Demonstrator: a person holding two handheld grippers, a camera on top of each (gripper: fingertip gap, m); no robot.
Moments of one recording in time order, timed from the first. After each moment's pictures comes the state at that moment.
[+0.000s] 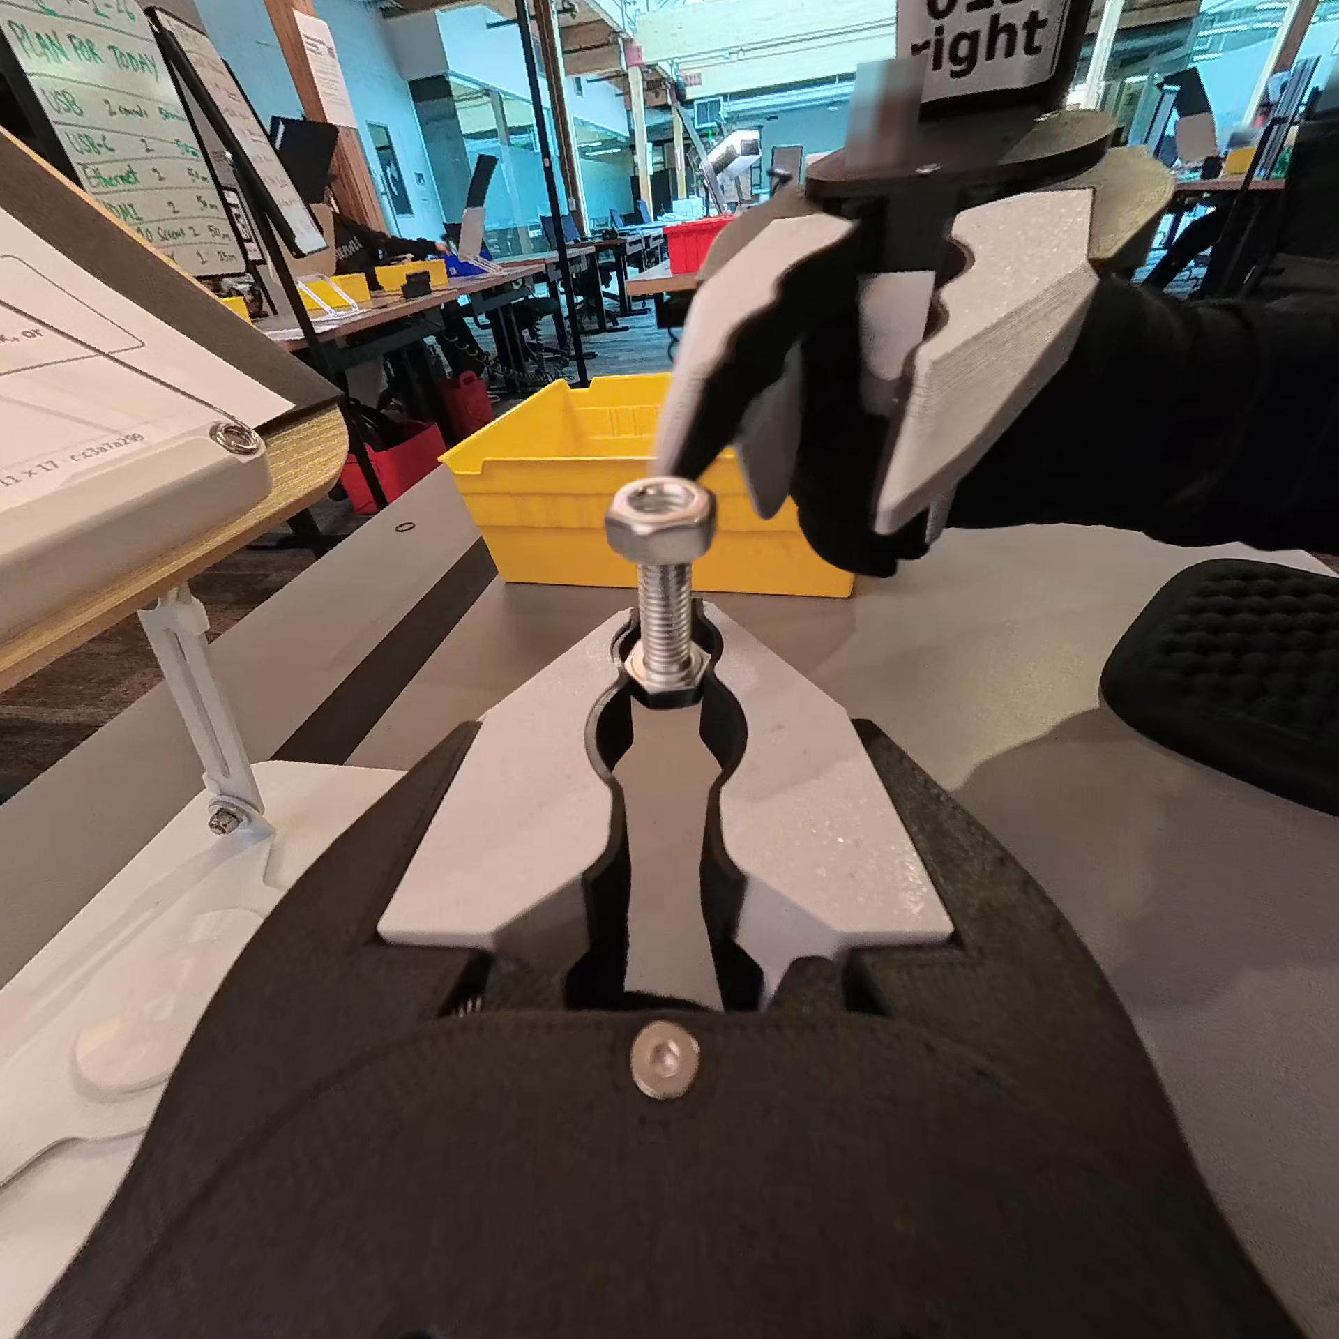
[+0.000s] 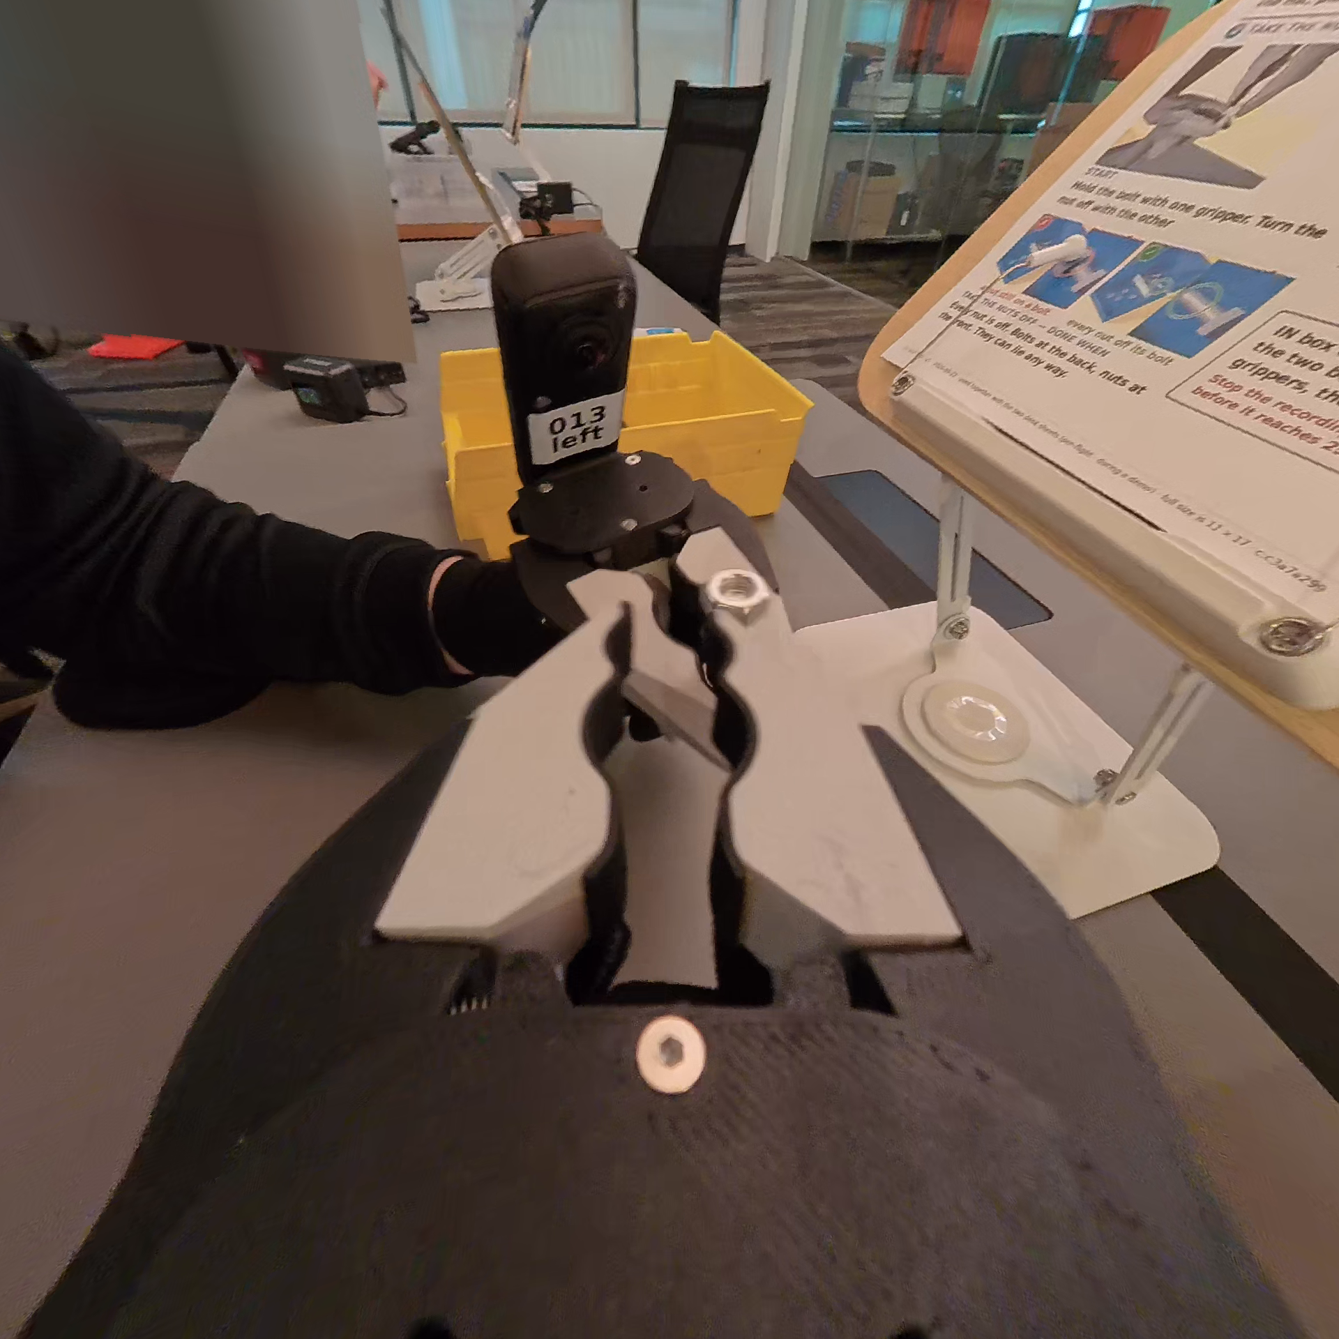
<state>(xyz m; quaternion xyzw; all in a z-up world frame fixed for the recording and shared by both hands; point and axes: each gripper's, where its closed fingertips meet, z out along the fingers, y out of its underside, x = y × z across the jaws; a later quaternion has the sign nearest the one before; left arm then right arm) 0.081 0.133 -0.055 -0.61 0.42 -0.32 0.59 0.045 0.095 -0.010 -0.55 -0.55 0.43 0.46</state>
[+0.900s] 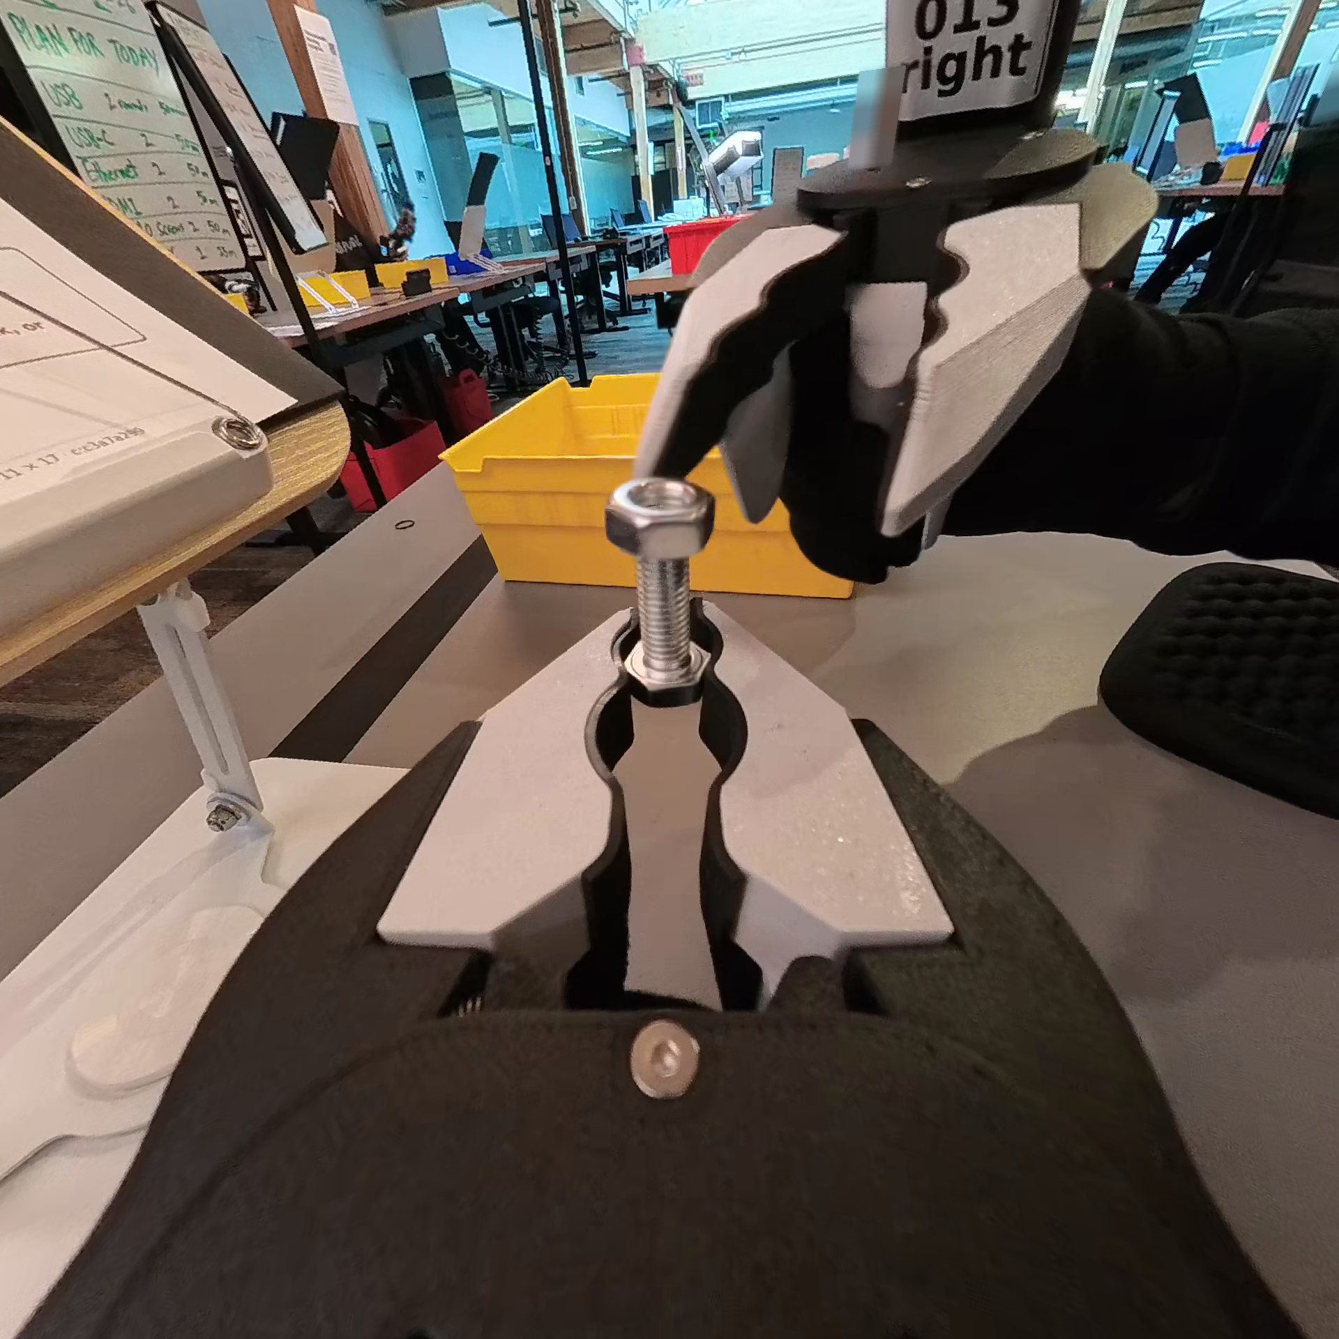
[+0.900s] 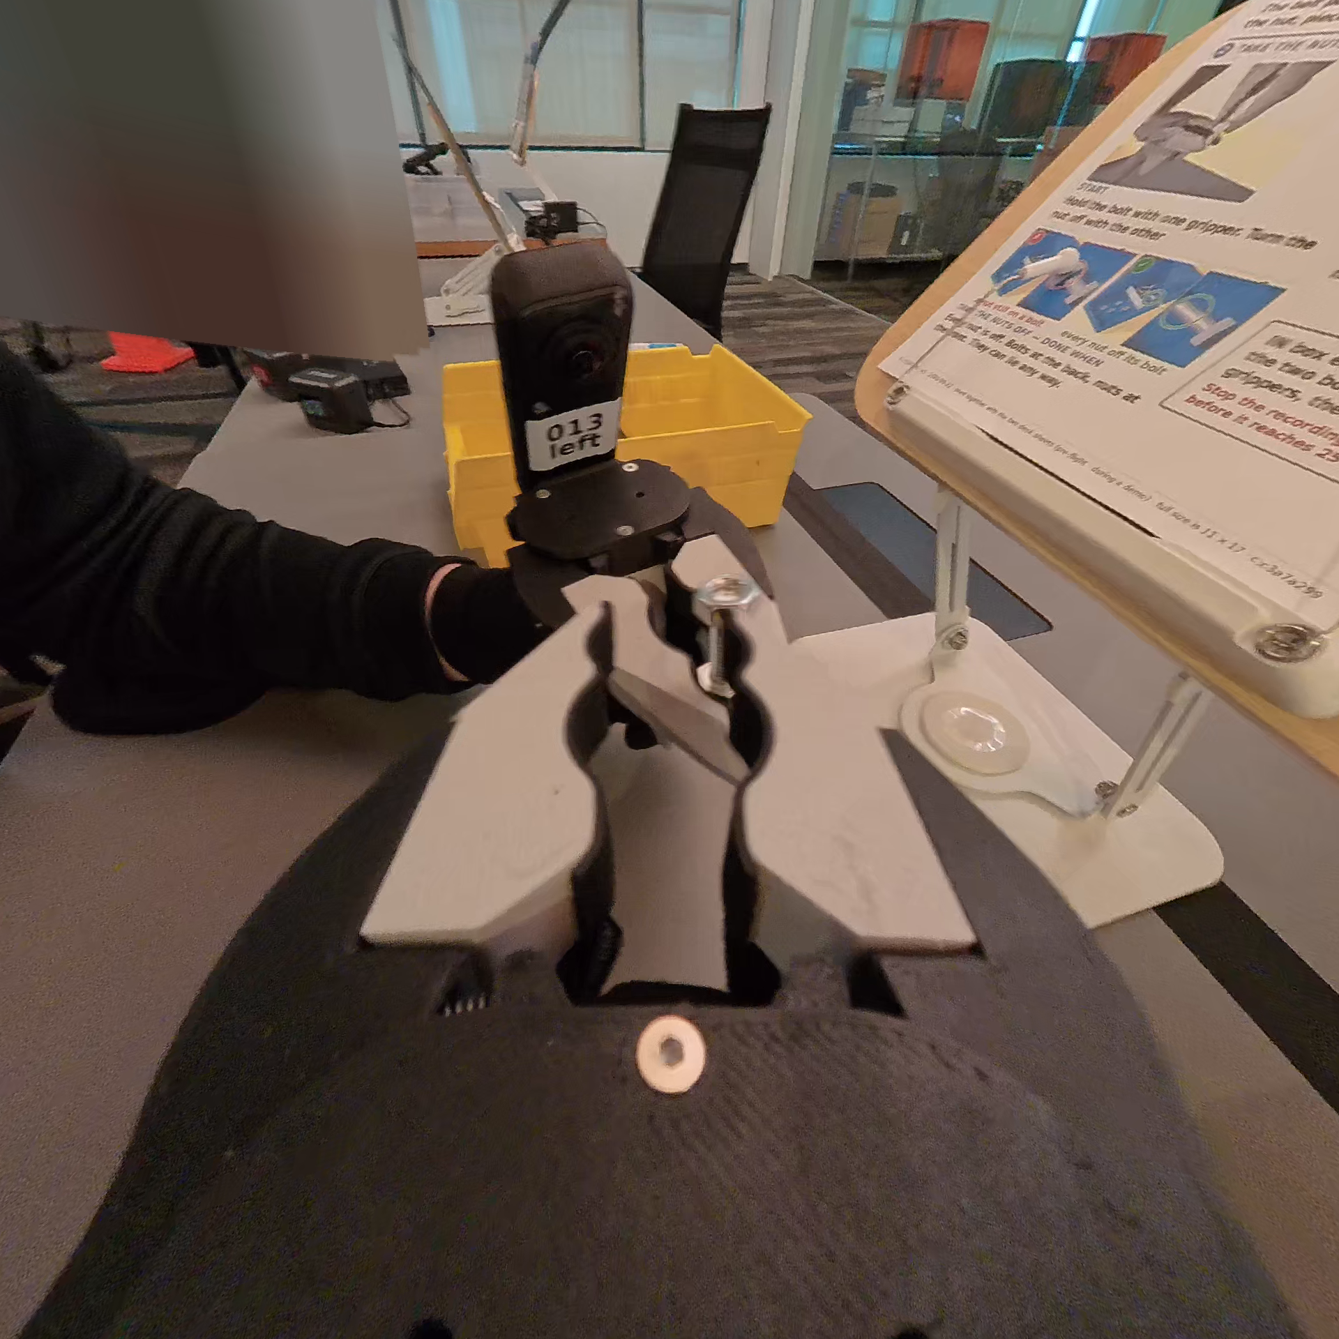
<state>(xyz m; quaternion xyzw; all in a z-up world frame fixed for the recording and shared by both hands) 0.080 0.134 -0.055 -0.61 0.42 -0.32 0.59 0.044 0.097 -0.010 -0.55 -0.55 0.44 0.46</state>
